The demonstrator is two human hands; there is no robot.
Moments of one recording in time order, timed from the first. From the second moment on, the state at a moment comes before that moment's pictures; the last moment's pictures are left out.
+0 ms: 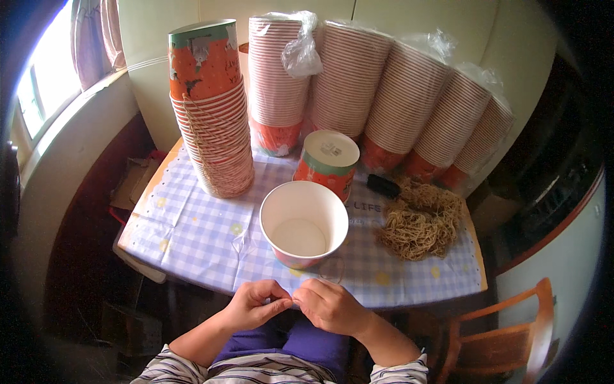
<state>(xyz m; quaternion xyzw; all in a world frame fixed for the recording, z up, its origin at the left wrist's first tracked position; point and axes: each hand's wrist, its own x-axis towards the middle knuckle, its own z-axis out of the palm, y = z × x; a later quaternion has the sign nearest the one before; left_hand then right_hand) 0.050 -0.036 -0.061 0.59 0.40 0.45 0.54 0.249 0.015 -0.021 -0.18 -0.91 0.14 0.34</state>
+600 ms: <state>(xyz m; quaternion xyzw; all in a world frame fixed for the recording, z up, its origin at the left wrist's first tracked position) 0.044 -0.032 -0.044 0.68 0.37 0.48 0.42 0.249 0.012 -0.020 -0.19 -0.89 0.17 0.37</state>
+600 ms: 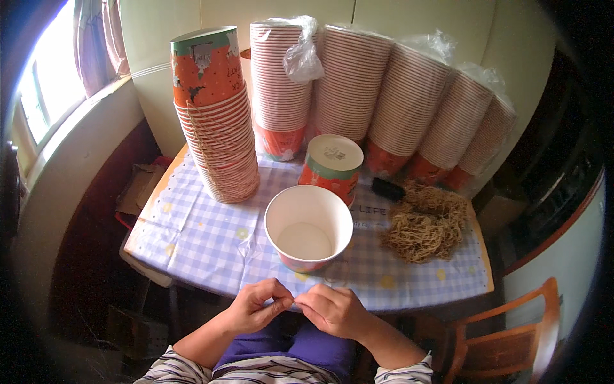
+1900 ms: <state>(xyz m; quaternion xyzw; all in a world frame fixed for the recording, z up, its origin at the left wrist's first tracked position) -0.001 0.048 -0.045 0.63 0.58 0.48 0.18 0.171 0.153 0.007 -0.29 -0.89 0.31 0.16</state>
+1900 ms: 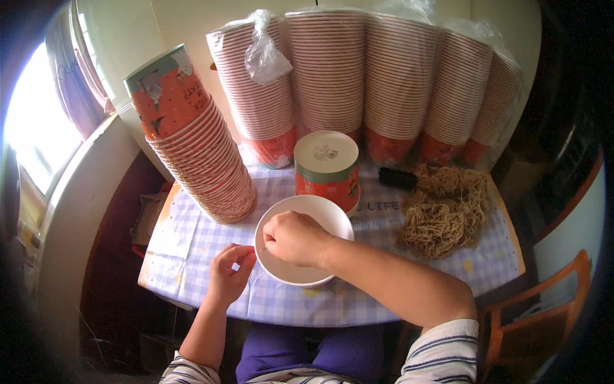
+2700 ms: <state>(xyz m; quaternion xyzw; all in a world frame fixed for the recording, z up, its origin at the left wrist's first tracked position) 0.000 0.053 -0.039 0.64 0.58 0.47 0.19 0.168 0.152 -0.002 -0.29 -0.89 0.31 0.20</state>
